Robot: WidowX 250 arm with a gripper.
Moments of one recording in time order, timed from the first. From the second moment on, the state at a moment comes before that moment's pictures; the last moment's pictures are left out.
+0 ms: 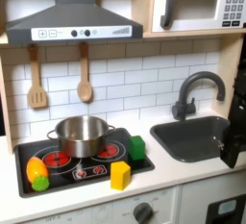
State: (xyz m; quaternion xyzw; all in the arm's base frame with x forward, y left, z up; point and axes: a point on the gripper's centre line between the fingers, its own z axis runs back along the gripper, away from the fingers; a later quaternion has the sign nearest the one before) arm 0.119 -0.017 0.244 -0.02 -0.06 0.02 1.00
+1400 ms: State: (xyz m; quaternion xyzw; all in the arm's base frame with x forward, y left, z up) arm 0.164 0.014 0.242 0.00 -0.09 0.05 0.99
